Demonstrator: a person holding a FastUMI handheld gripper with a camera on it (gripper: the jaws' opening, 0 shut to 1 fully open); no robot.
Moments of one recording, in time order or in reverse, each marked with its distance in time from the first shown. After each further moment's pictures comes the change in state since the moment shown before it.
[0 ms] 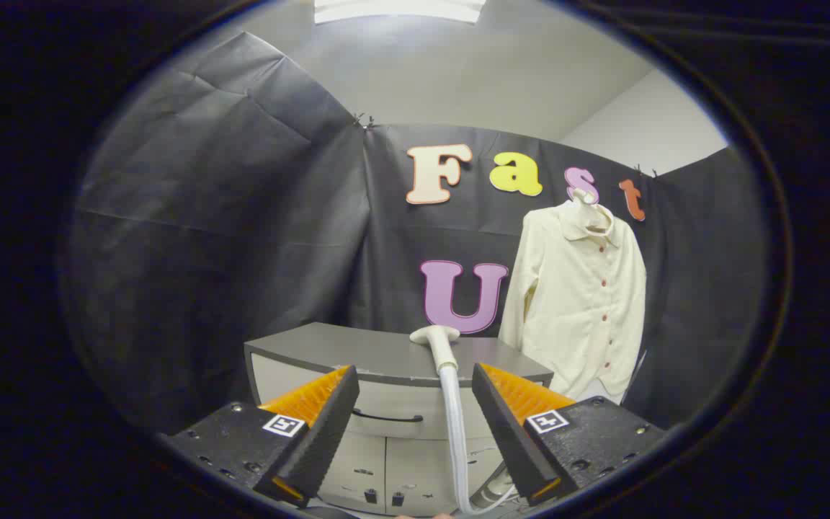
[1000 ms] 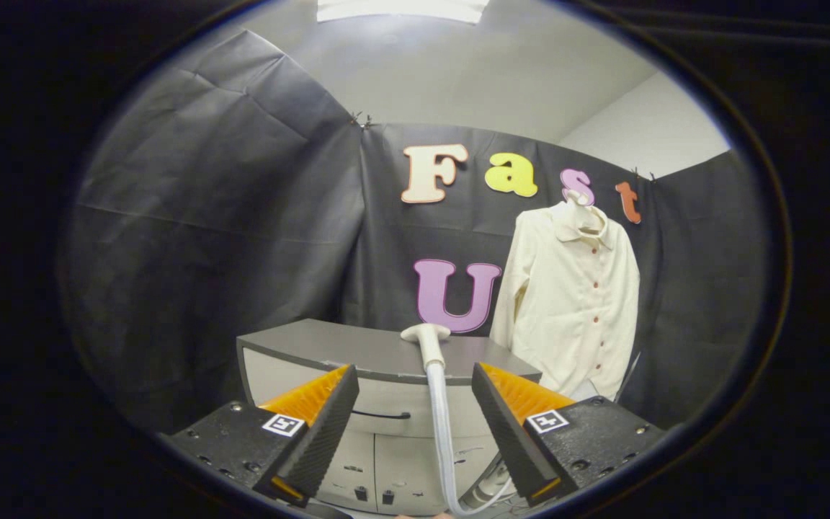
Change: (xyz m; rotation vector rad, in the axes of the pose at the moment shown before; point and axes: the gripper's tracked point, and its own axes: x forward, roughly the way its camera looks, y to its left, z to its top) arm -0.002 -0.012 -0.005 -0.016 0.006 -0.015
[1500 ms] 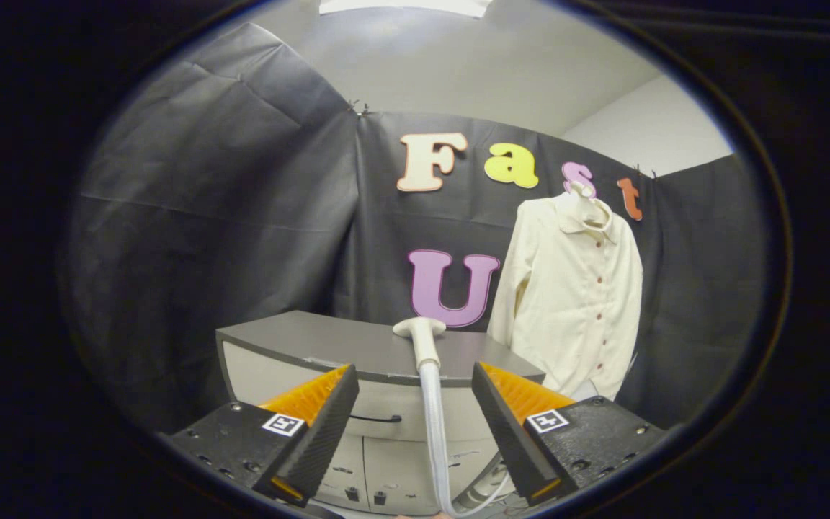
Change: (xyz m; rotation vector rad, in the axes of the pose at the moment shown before) arm 0.044 -0.006 -0.019 -0.012 0.049 -0.013
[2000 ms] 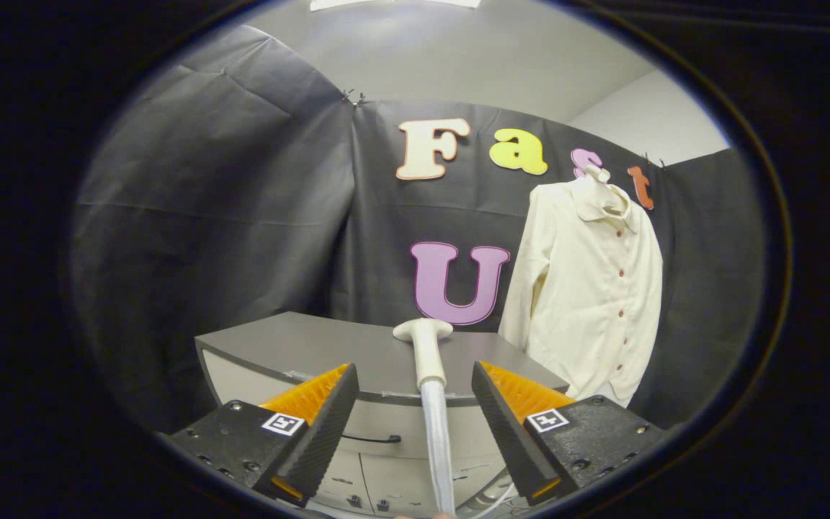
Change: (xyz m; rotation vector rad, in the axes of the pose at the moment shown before) arm 0.058 -0.001 0.002 0.025 0.017 0.016
